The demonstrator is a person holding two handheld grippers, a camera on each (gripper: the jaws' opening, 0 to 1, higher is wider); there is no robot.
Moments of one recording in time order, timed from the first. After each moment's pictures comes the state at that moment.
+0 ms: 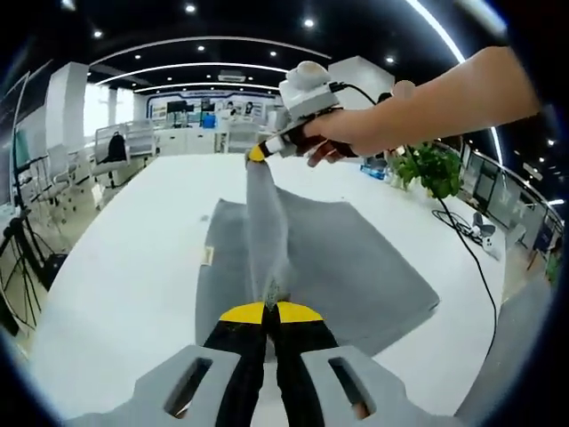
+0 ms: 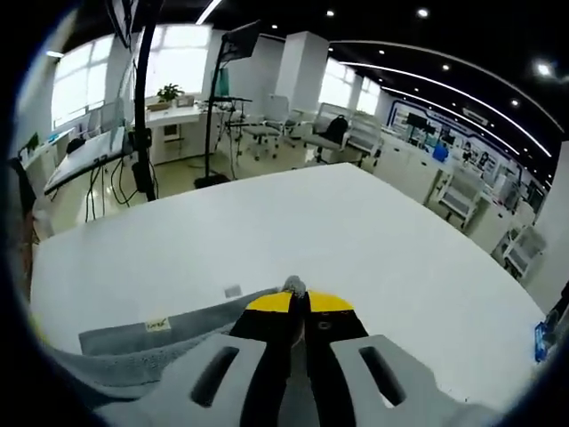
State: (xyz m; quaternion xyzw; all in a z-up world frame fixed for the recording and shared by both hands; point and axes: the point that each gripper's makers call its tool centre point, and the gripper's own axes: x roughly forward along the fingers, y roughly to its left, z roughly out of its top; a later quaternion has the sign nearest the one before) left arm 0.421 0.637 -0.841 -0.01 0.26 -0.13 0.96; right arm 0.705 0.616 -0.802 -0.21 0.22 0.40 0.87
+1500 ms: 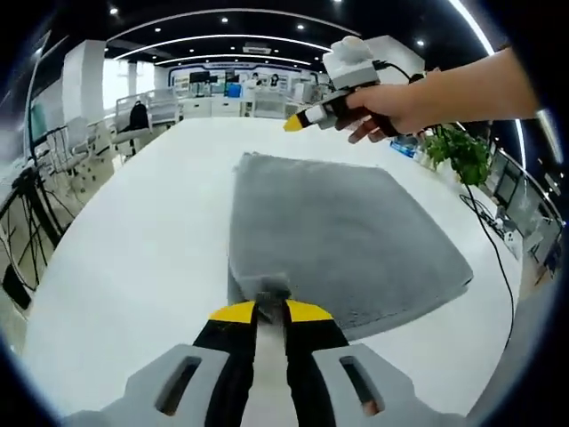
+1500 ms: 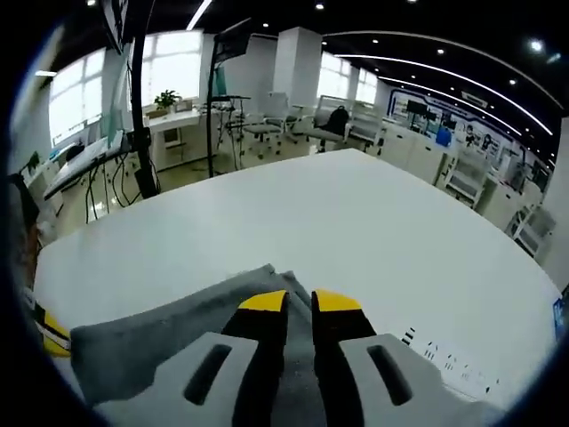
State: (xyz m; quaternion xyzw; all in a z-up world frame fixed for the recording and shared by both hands) left arm 0.406 0.672 -0.890 -0.01 0.32 -0.08 0.94; right arm 0.691 0.608 -0.836 -0.17 0.24 0.40 0.86
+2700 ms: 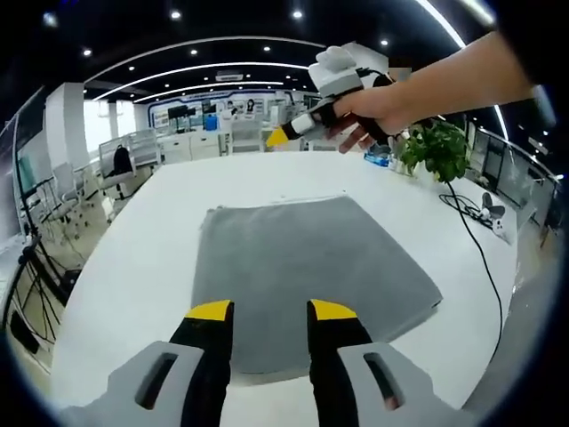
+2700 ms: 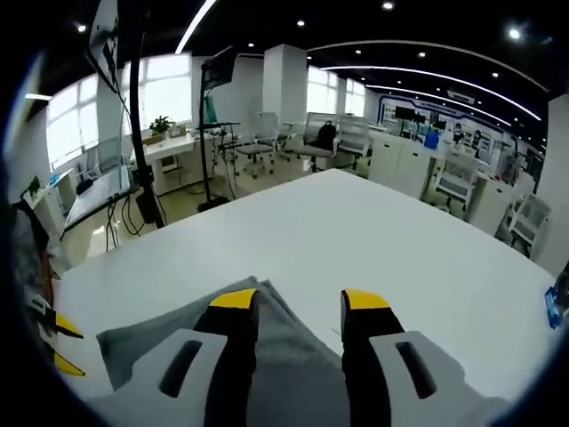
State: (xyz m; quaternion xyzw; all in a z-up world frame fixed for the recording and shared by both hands) left arm 0.418 0.600 -0.814 0.05 0.25 -0.13 0.96; right arm 0.687 0.539 -0.750 -0.12 0.22 0.40 0.88
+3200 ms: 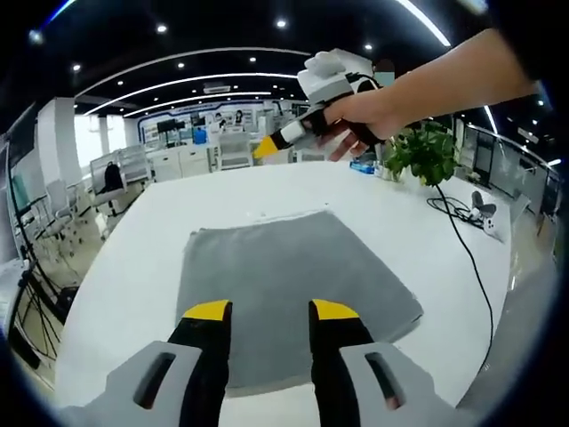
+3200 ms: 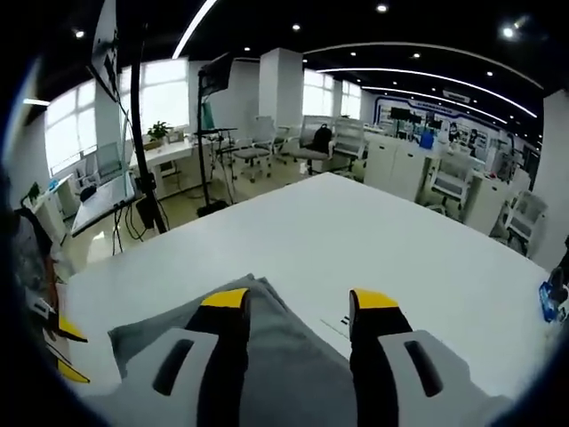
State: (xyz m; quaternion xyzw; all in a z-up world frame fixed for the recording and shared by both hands) left arm 0.417 0.571 -0.788 0.06 0.22 -0.15 0.96; right arm 0.674 0.509 -0.728 -0.11 0.22 0.40 0.89
